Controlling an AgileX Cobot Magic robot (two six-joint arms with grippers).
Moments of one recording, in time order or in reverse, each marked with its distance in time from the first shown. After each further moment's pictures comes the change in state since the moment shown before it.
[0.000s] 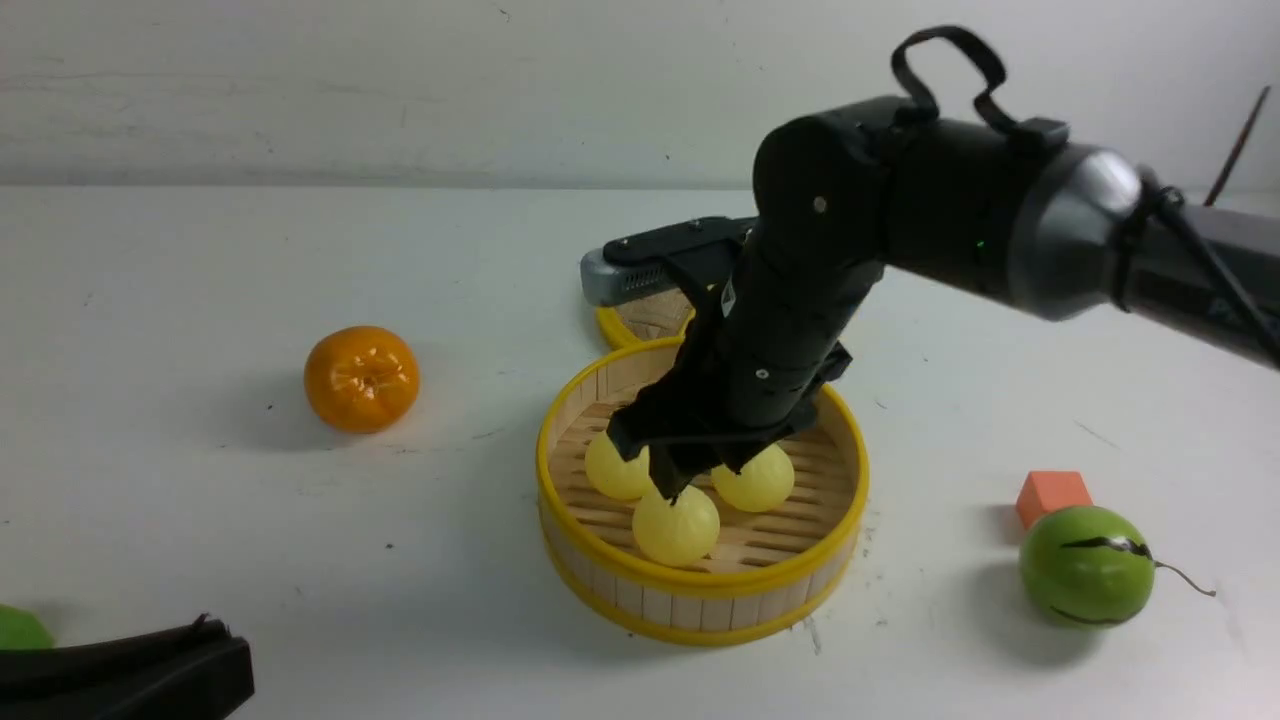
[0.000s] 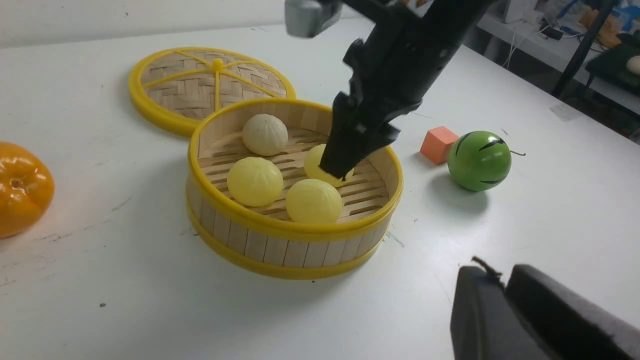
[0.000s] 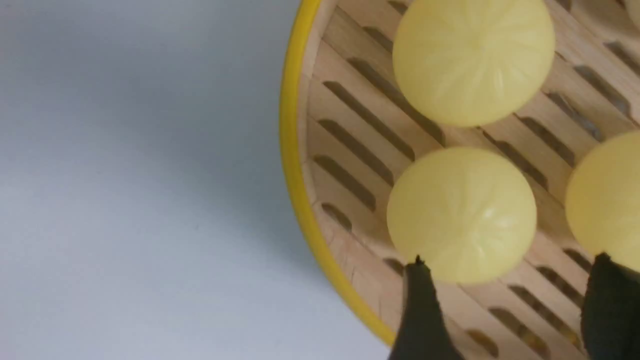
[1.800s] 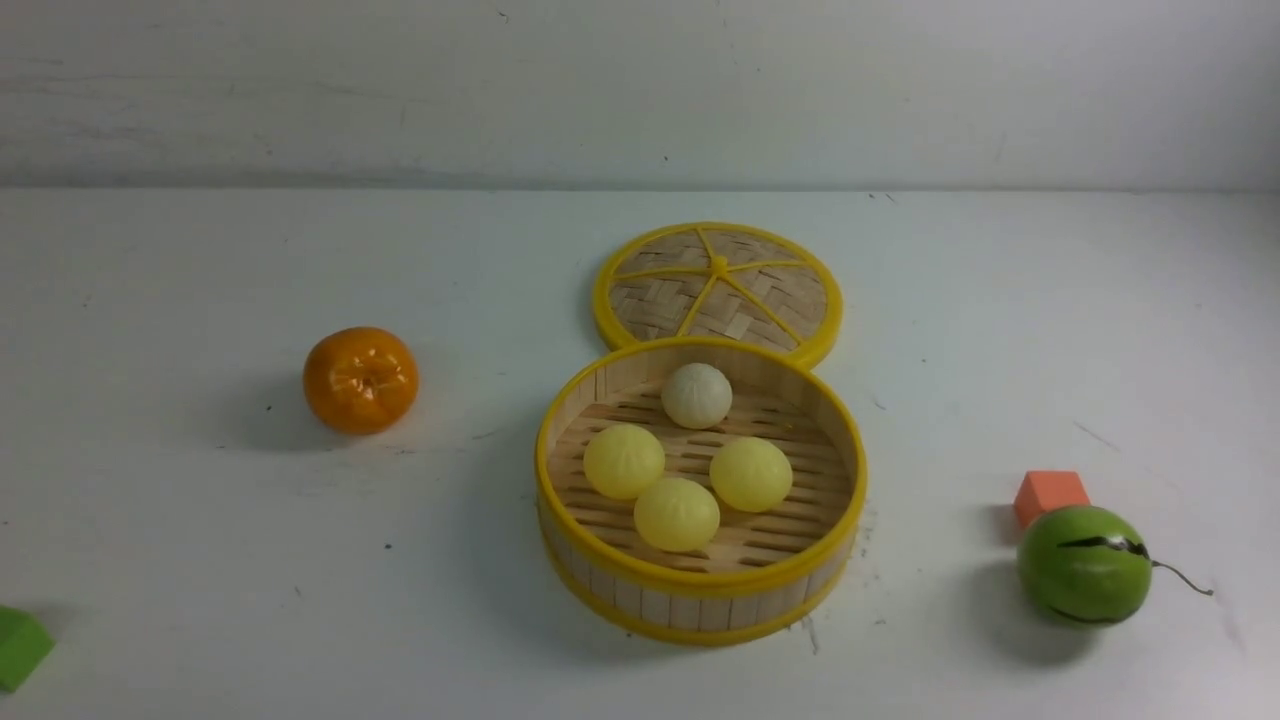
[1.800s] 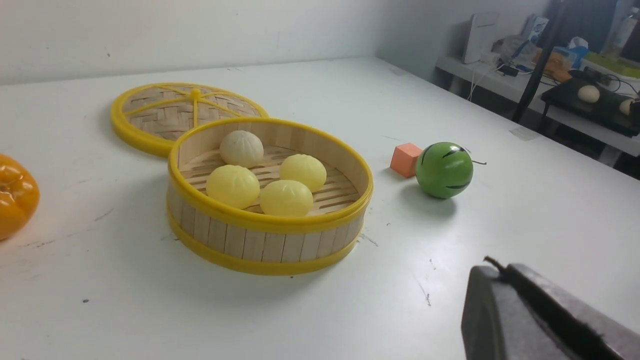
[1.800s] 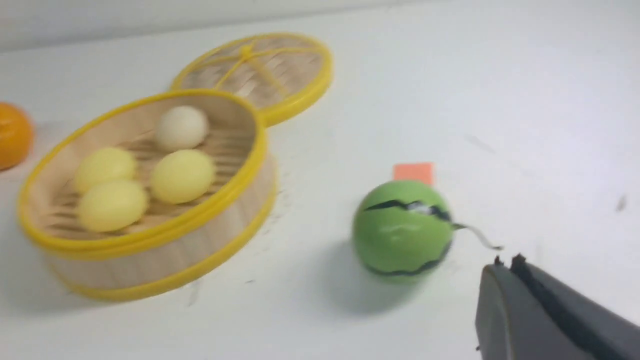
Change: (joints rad) right arm -0.508 -1.852 1.521 -0.162 -0.626 0.089; left arm 0.000 -0.377 0.151 -0.008 0.102 -0.003
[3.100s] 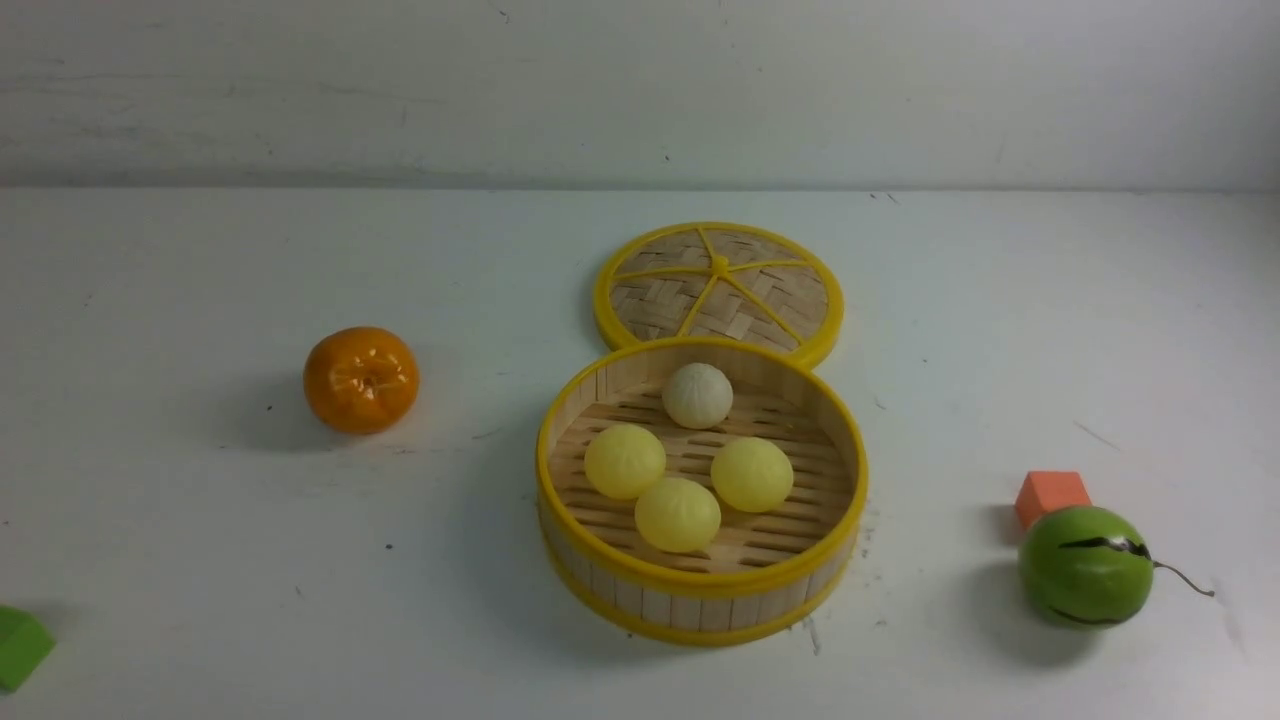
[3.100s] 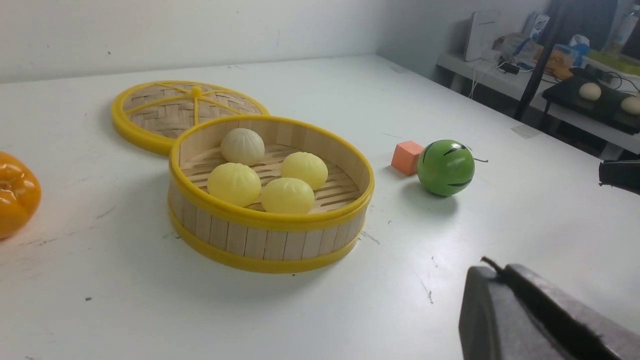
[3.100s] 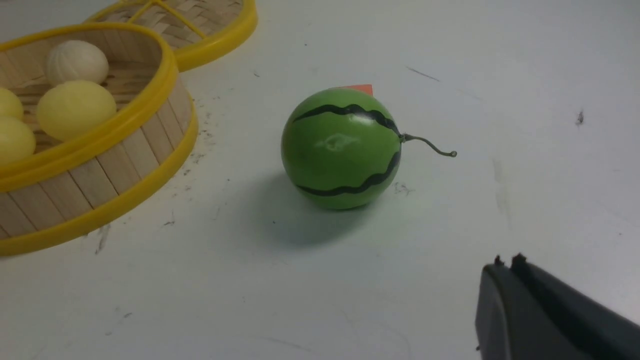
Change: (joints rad) right arm -0.080 -0.087 0.195 0.032 -0.037 -0.015; left arm 0.000 0.000 0.000 0.007 0.003 0.000
